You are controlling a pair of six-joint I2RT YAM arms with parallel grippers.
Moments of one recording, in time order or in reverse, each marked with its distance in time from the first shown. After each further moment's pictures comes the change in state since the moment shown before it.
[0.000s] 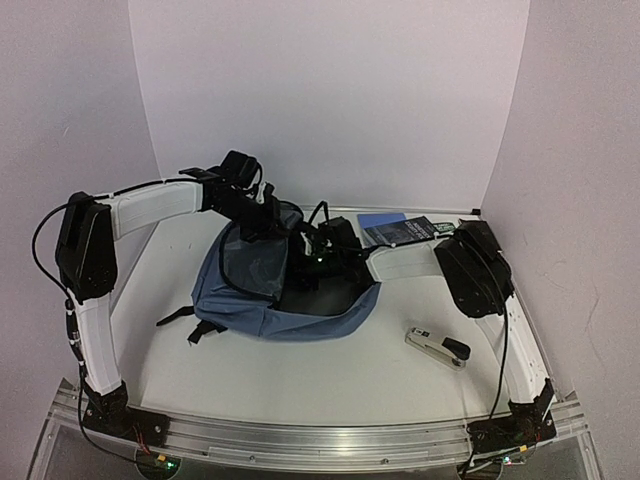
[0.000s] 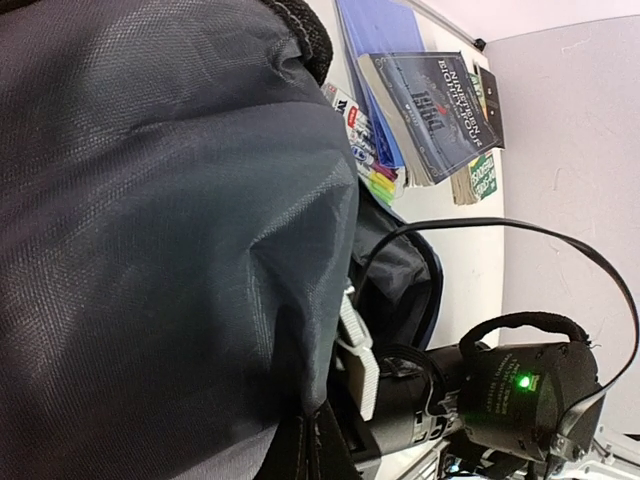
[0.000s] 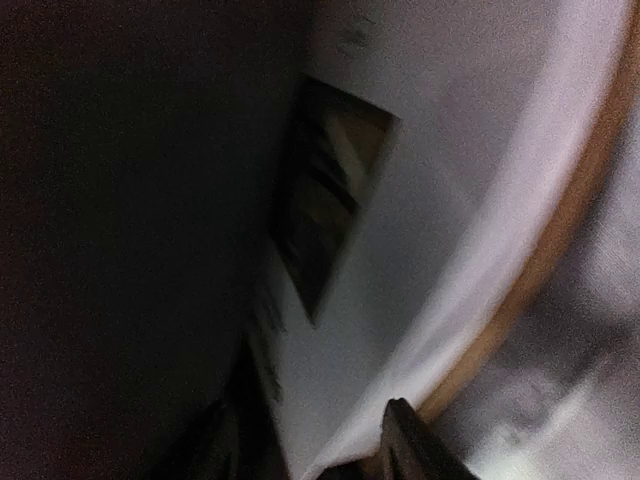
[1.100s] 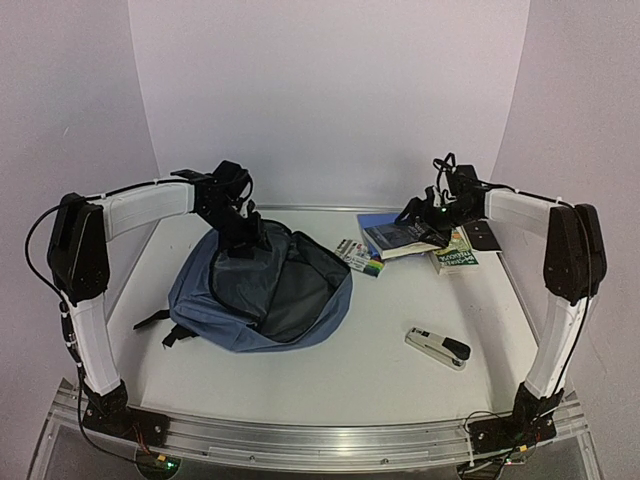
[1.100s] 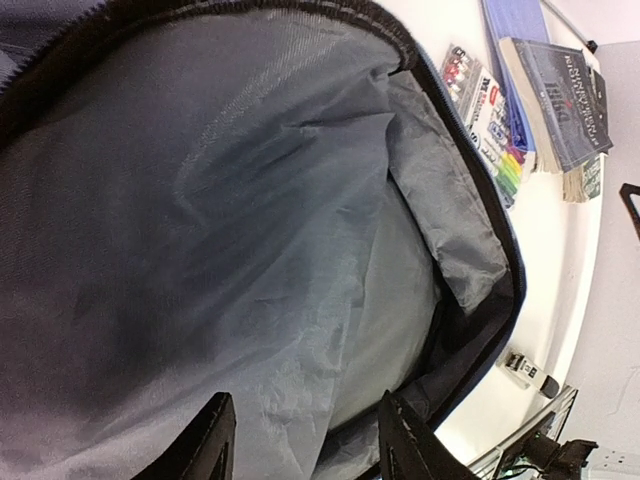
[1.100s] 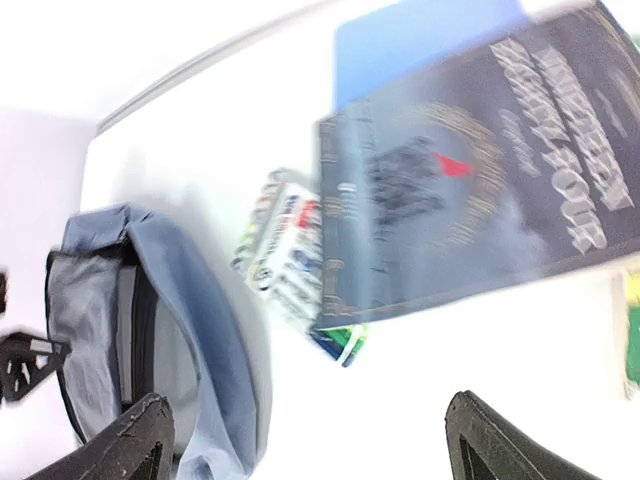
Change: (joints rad) left arm 0.032 -0.038 -0.063 -0.205 -0.152 0.064; right arm -0.550 -0.475 -0.186 -0.695 0.199 -0.479
